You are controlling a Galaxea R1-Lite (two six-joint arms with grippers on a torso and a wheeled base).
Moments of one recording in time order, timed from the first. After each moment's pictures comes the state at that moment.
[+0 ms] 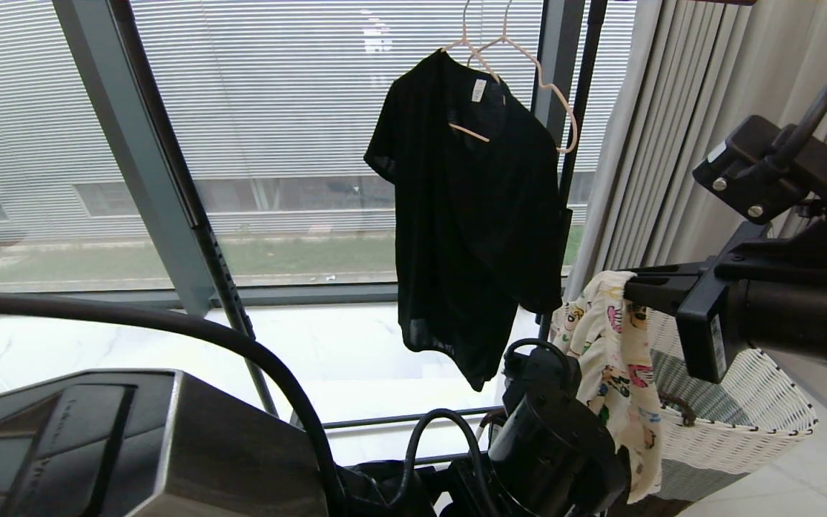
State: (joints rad) left arm -1.08 2.12 -1.05 -0.57 0.29 -0.35; right arm 0.86 1.34 -1.06 0.05 -0.15 -0.16
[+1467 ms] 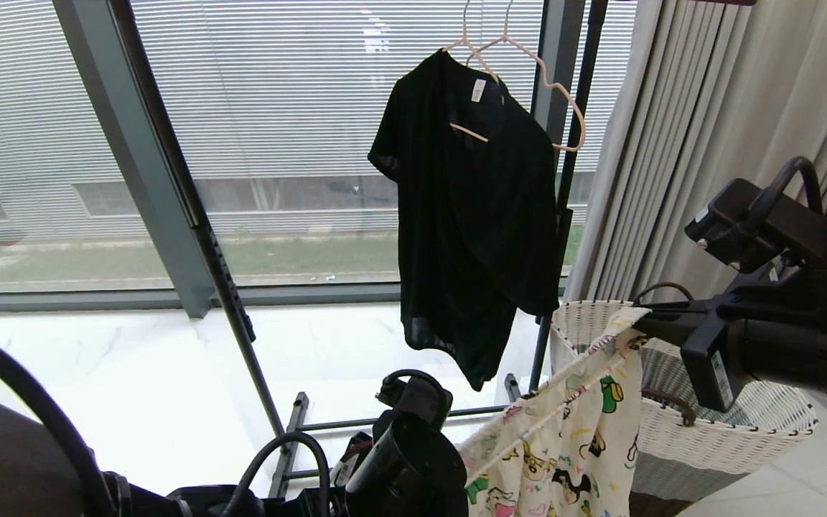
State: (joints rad) left arm -0.99 1.87 -0.66 -0.44 0.54 -0.20; right arm 0.78 1.32 -0.94 0.05 -0.16 -0.17
